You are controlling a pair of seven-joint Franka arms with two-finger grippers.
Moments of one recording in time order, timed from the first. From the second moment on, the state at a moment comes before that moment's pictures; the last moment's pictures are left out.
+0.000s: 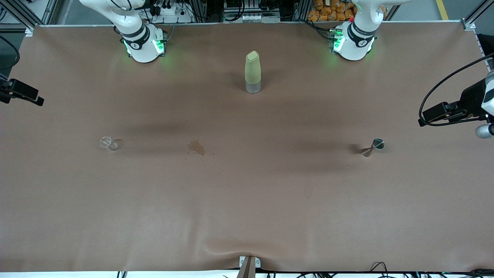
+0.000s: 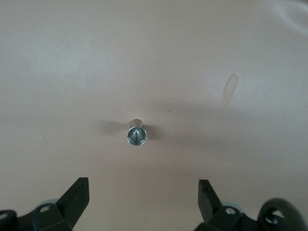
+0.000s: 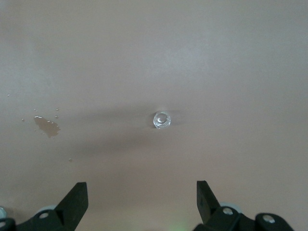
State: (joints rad) left arm 0.02 0.09 0.00 -1.57 -0.12 1.66 -0.11; right arm -0.02 0.02 -0.11 -1.51 0.01 1.48 -0.02
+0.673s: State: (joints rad) left arm 0.02 0.09 0.00 -1.57 -0.14 1.66 -0.08; right arm -0.02 0.02 -0.11 -1.52 0.02 1.53 -0.03
